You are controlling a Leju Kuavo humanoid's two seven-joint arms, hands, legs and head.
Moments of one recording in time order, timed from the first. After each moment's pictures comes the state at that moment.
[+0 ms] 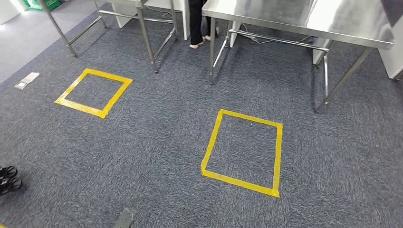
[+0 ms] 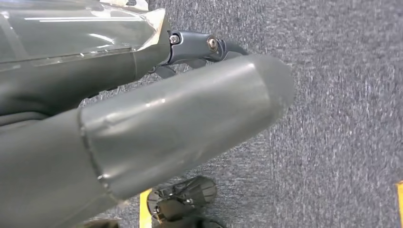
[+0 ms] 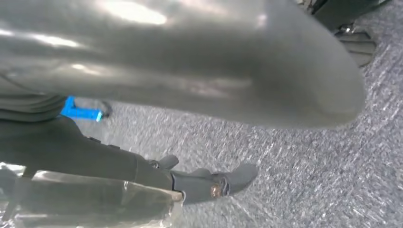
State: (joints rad) left arm -0.09 -0.14 0.37 -0.19 -0.66 0.15 -0.30; right arm -0.09 0.08 -1.17 -0.20 1.55 -0.09 -0.07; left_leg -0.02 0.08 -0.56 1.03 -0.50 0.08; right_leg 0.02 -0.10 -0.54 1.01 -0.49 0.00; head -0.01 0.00
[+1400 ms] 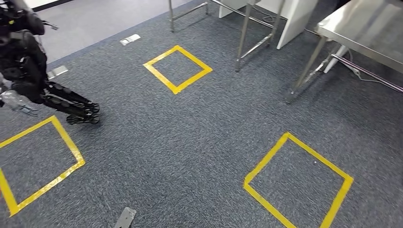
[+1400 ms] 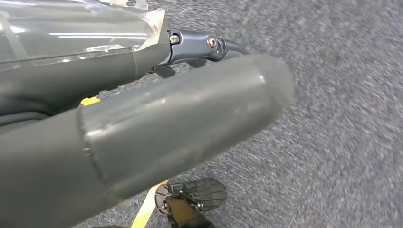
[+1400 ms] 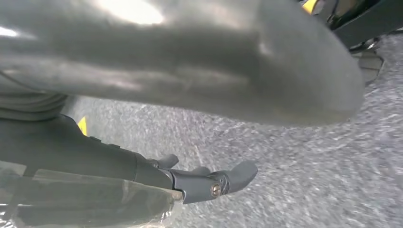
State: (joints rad) left arm -0.09 -0.15 0.37 -0.19 -0.67 0.15 -0.30; right arm -0.09 0.06 -1.15 -0.20 1.56 -0.05 -0.05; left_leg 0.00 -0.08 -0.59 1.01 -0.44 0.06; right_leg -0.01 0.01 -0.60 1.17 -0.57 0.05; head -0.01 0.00
